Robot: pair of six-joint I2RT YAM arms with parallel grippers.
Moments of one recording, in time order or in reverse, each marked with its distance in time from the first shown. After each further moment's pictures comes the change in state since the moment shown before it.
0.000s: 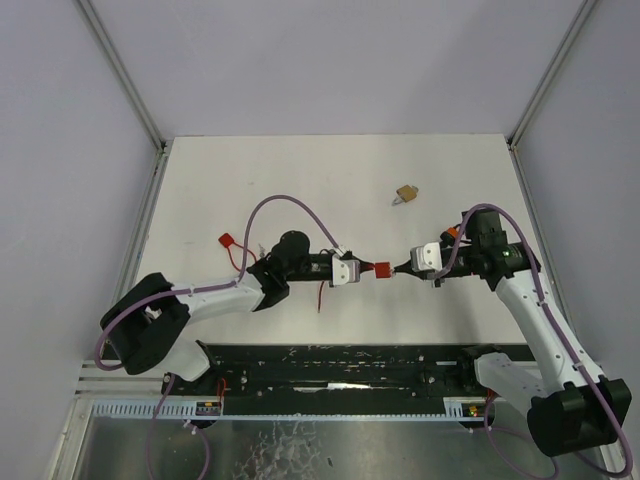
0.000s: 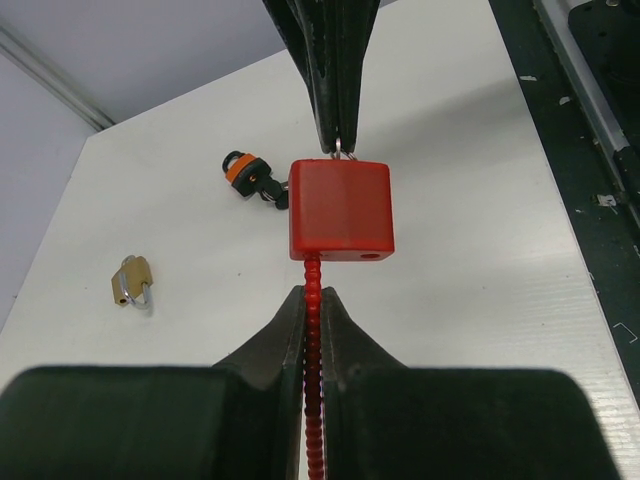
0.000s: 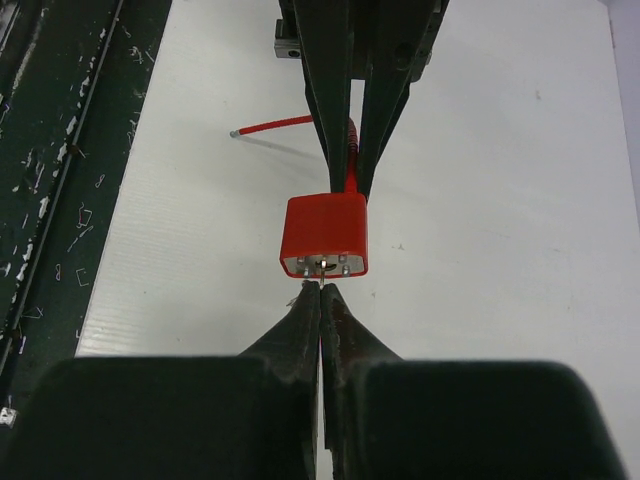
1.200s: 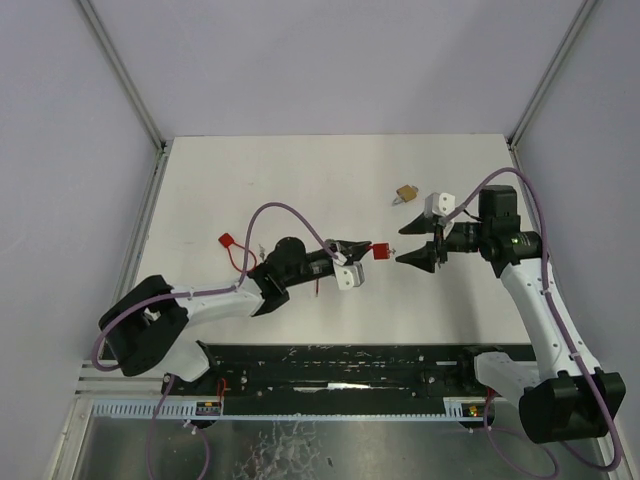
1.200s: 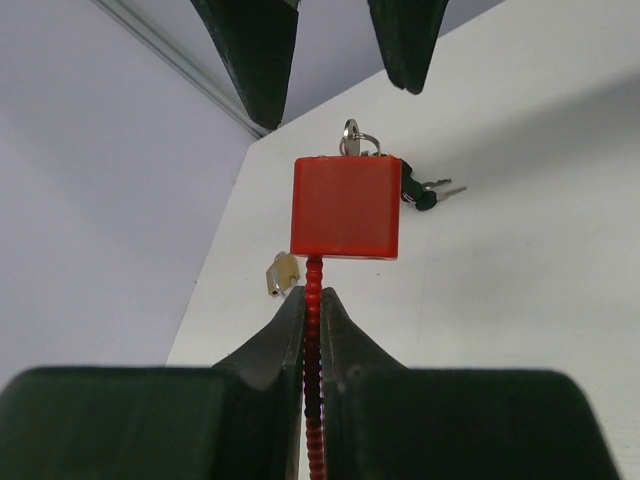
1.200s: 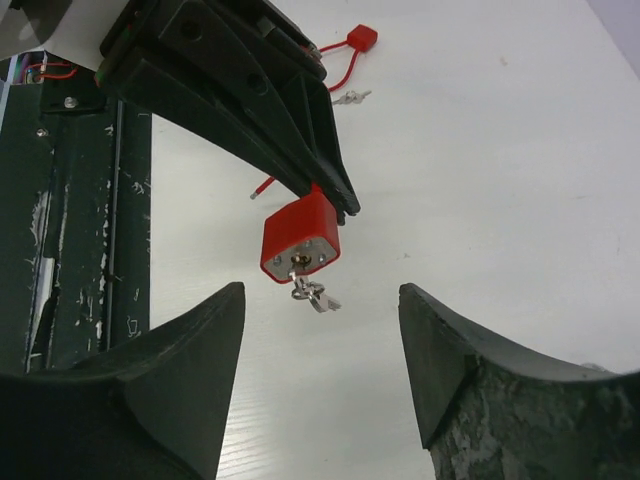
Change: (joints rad) left arm -0.034 -0.008 -0.017 0.136 -0.262 0.196; right arm -0.097 0.062 0.099 0.198 -0.074 0.582
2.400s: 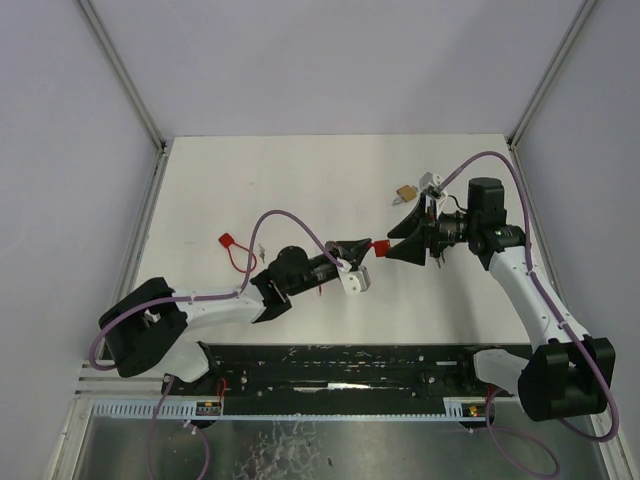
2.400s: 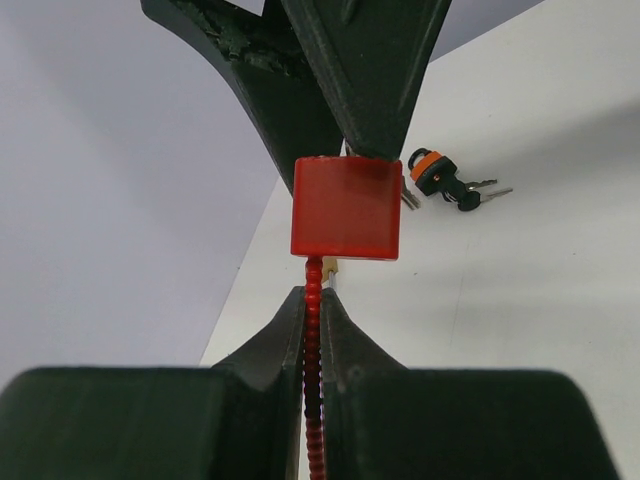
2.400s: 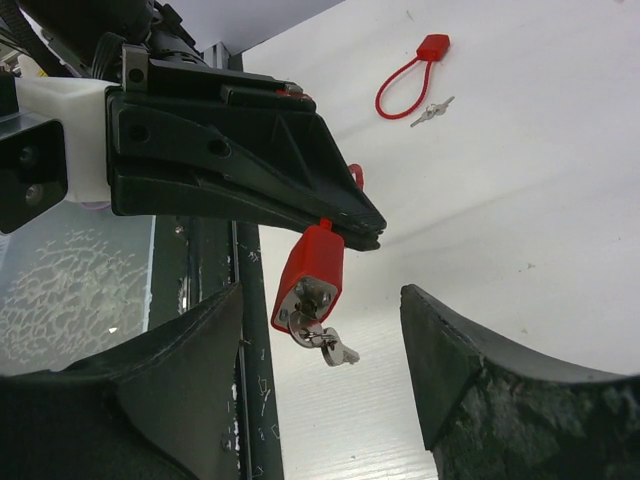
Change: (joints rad) left arm -0.069 -0.012 -0.024 0.066 -0.172 0.048; right arm 0.021 0.105 -0.073 0.339 -0.121 0.612
